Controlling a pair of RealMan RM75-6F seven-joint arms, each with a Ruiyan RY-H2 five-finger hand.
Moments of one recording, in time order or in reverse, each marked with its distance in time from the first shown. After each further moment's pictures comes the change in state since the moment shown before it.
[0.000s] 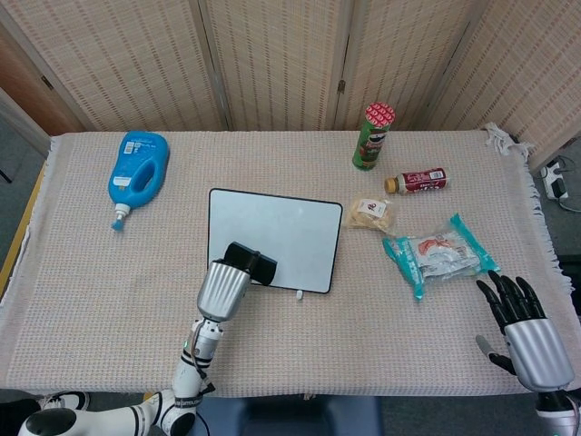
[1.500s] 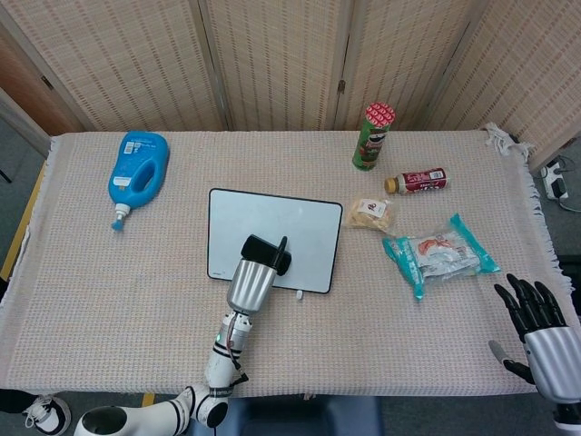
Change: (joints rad) left arm -0.102 -0.202 -0.051 0.276 -0.098 -0.073 0.106; right arm -0.042 0.021 0.002 0.022 -0.027 0.060 0.061
